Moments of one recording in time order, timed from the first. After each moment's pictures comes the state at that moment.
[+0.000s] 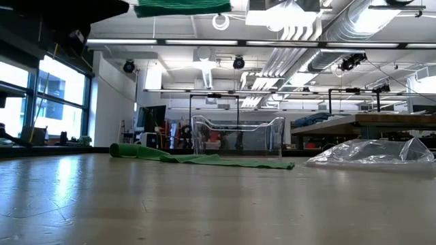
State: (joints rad) left arm -0.79 1.45 0.46 0.87 -0.90 -0.33; right arm 0.45 1.65 0.97 0.46 0.40 -0.34
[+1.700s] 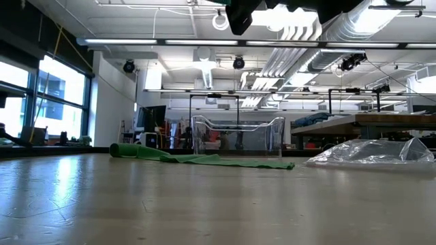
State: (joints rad) left arm -0.81 1.68 0.95 0.65 -1.26 0.68; right arm 0.15 1.60 0.97 0.45 -0.39 0.13
